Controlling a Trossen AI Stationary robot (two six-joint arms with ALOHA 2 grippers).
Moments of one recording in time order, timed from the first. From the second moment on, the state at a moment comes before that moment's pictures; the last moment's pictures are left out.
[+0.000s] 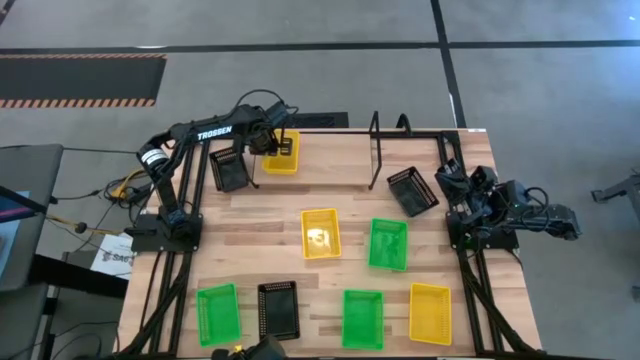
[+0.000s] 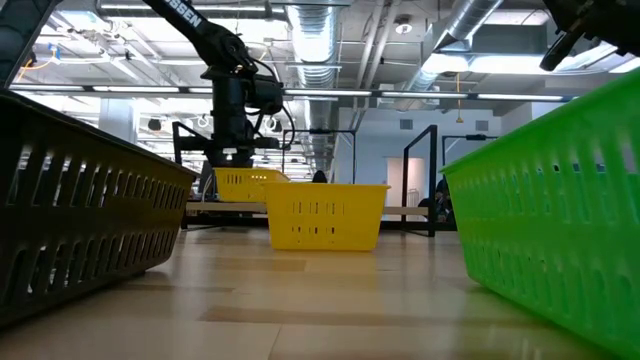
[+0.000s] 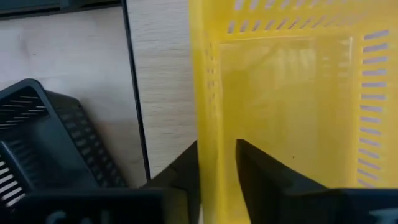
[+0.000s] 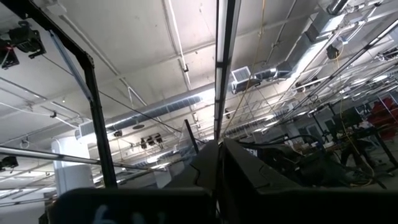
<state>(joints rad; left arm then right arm) 0.70 1.82 1.38 -0.95 -0.12 -0.76 -0.08 0.01 0.06 0.63 0.10 0.36</state>
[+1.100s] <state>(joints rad) 0.65 1.82 1.38 -0.82 0.06 -0.72 -0.08 0.01 0.06 0.62 0.08 0.36</state>
